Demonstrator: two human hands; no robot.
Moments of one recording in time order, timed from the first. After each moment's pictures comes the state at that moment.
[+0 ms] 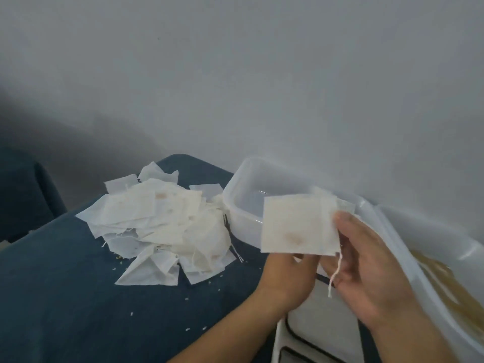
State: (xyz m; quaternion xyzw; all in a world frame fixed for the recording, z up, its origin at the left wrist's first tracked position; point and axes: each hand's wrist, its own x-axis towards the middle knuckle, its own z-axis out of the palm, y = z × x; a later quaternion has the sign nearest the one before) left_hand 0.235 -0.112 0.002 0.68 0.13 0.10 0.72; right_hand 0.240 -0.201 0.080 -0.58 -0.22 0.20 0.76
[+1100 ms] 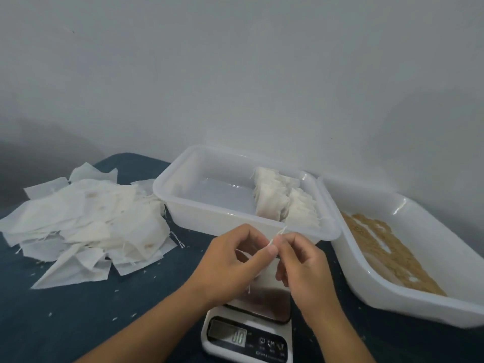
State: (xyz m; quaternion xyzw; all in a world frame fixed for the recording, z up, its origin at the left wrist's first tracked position) left_hand 0.194 -0.127 -0.001 0.76 -0.02 0.21 0.61; right_hand 0.251 -0.280 0.014 -0.76 -0.24 0.00 0.60
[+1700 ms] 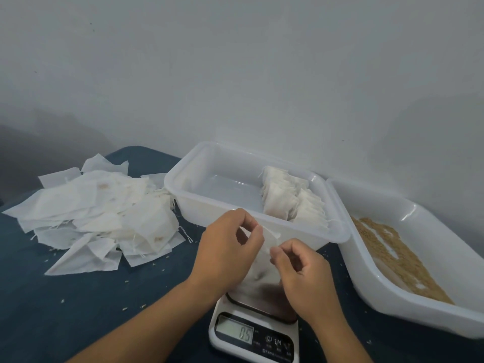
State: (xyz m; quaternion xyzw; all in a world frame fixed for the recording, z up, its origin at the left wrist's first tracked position) left_hand 0.196 -0.119 0.003 0.80 0.11 0.33 0.48; right_hand 0.247 -0.277 0.006 -0.82 -0.30 -0.07 0.48
